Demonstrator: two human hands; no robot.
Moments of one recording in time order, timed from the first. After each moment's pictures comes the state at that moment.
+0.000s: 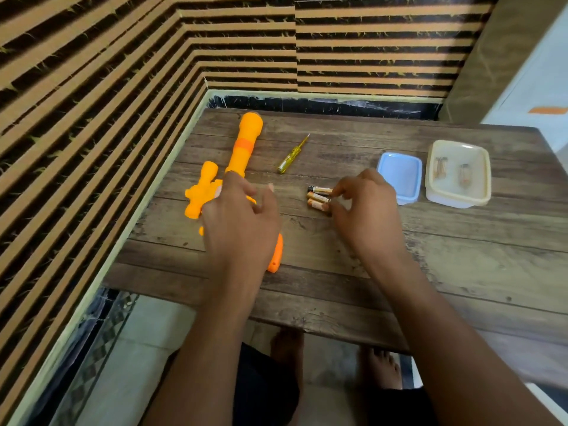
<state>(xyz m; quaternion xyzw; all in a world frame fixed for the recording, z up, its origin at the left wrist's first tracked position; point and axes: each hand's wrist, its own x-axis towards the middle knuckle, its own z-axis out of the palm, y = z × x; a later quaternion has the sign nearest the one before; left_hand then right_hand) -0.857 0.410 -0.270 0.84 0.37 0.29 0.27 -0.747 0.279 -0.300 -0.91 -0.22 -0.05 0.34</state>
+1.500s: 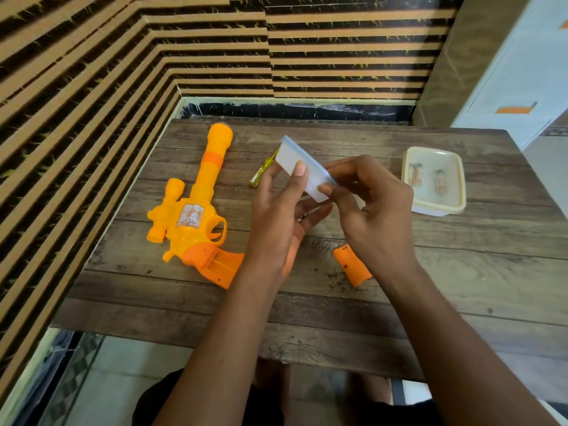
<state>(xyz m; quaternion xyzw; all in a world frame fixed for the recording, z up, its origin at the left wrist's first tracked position) -0.782 0.371 -0.291 0.48 0.17 0.15 0.85 -0.729 0.251 -0.289 -0.75 -0.30 -0.15 0.58</state>
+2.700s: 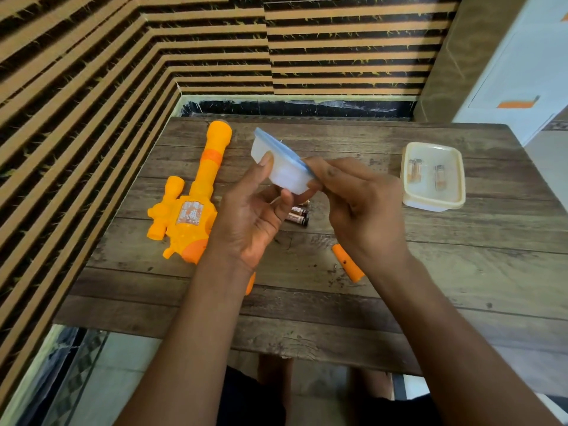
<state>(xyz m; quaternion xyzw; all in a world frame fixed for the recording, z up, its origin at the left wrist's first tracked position) -0.797 0.404 -0.274 0.35 0.15 0.11 0.92 -0.724 0.256 -0.294 -0.72 -0.42 -0.23 0.50</state>
